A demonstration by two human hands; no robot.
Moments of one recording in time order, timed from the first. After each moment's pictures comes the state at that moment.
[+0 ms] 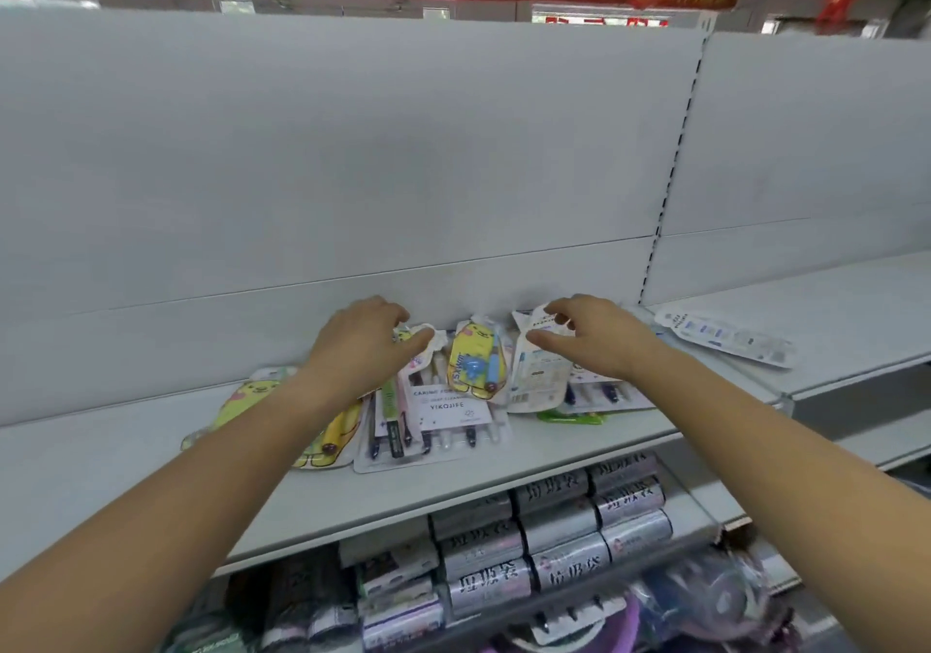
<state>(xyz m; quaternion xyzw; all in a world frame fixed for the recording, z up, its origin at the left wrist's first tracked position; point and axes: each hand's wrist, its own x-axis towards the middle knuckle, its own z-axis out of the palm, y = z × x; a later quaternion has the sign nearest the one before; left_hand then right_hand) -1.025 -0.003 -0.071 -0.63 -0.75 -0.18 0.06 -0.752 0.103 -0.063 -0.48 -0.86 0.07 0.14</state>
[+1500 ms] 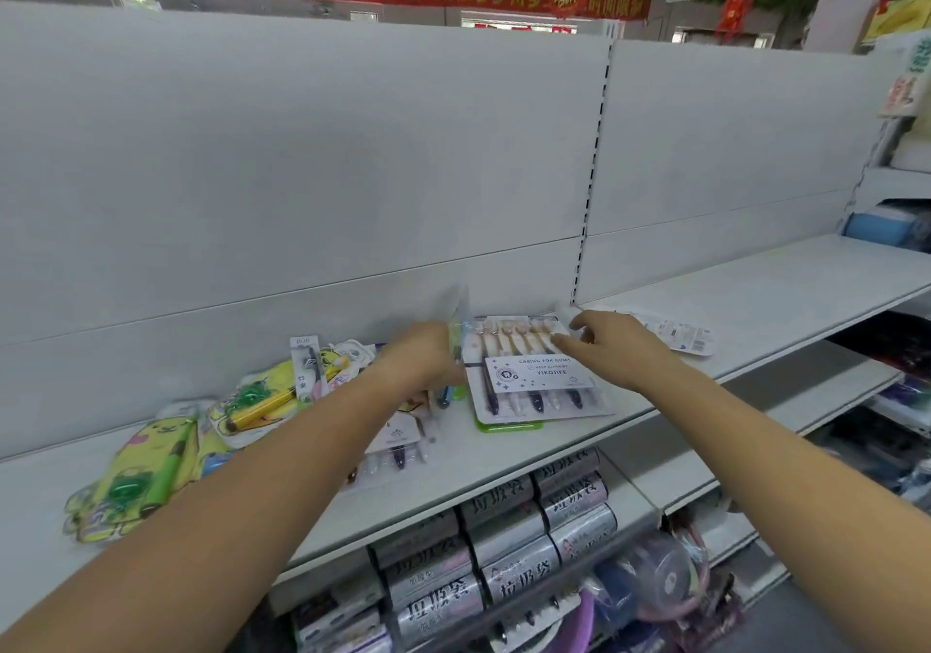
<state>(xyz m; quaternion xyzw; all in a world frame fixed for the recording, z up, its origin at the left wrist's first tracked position) -0.907 0.071 -0.069 -0.66 -0.72 -0.12 -0.17 -0.660 0.115 -0.077 -0.60 -0.78 0.11 0.17</state>
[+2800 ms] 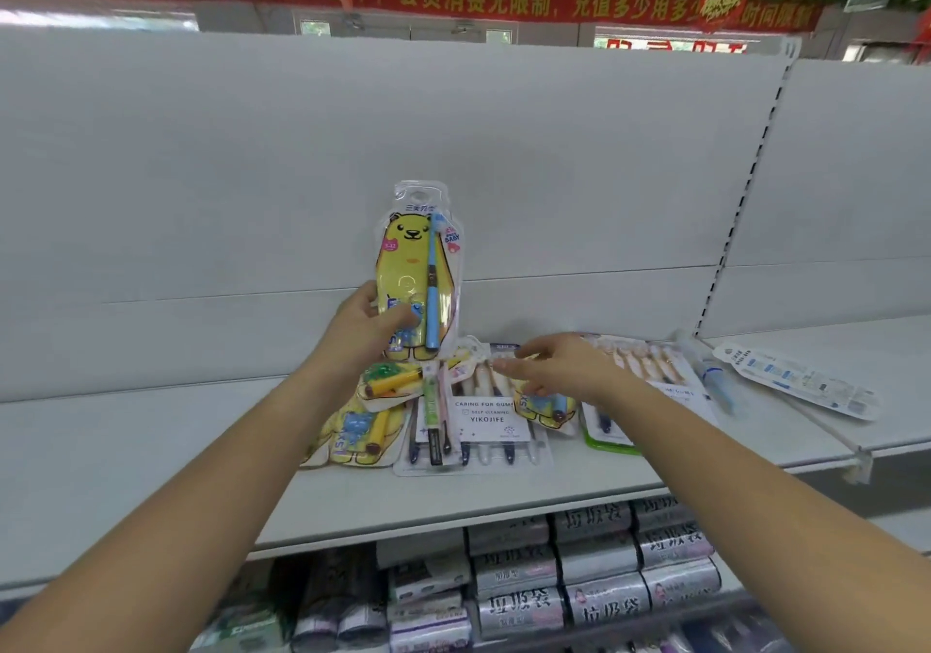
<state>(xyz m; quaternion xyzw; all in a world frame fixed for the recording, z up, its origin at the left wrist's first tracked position) -1.058 -0.031 -0.058 -0.42 -0.62 -0.60 -0.29 -0.825 0.084 -0.078 -0.43 -0.79 0.39 0.17</state>
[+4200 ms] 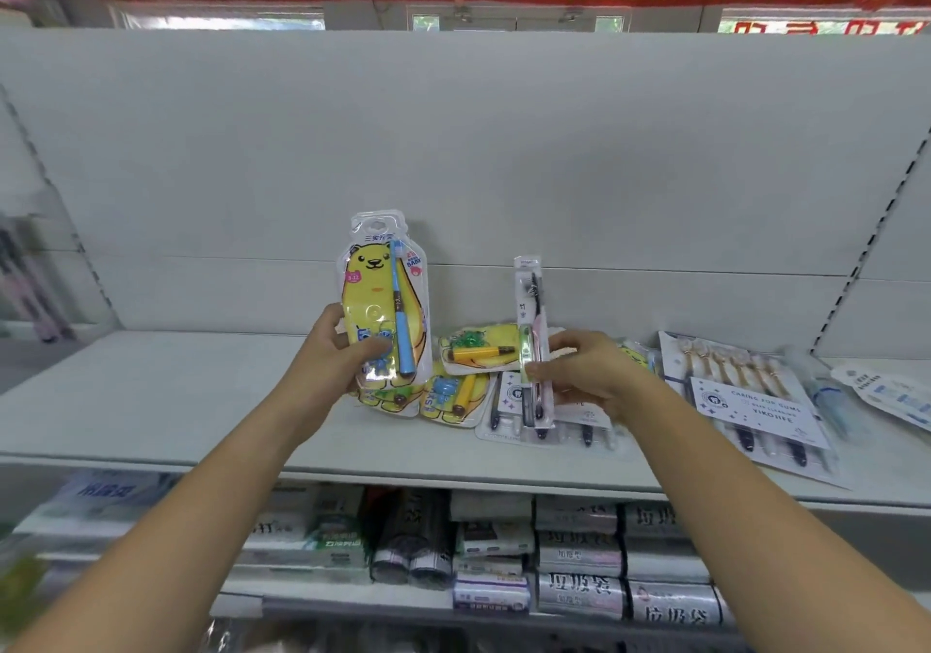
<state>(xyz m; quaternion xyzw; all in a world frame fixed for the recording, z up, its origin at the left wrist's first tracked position) -1.106 -0.161 -0.086 -0.33 -0.65 -0.64 -0.26 -0.881 0.041 -0.084 -0.39 -0.71 0.55 0.18</state>
